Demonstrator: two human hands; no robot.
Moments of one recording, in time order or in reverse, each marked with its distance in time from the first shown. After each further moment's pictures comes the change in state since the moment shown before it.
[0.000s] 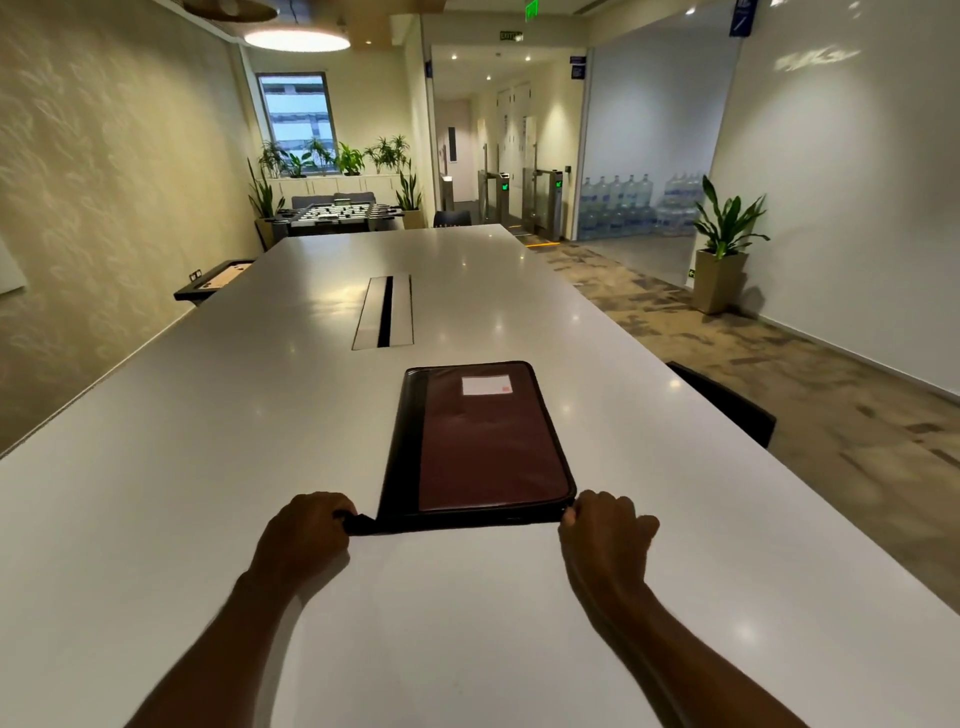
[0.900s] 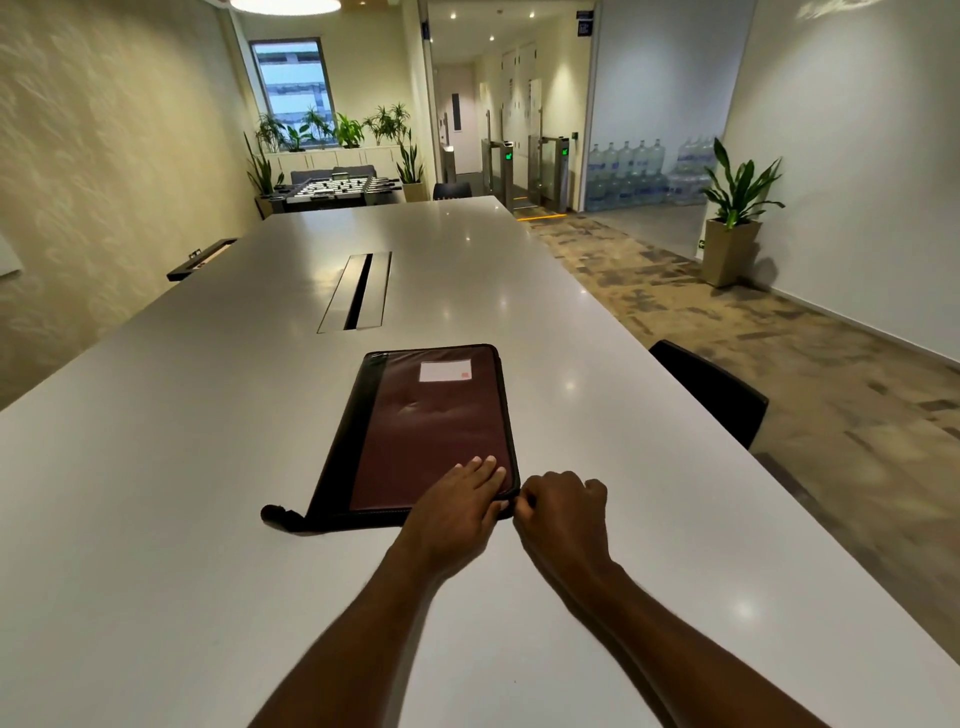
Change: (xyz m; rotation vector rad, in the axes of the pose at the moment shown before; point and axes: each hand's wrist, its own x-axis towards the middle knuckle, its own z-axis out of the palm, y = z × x) left_hand 0.011 0.196 0.115 0.075 -0.085 0.577; right_hand 0.045 0.040 0.012 0.185 -0.032 -0.279
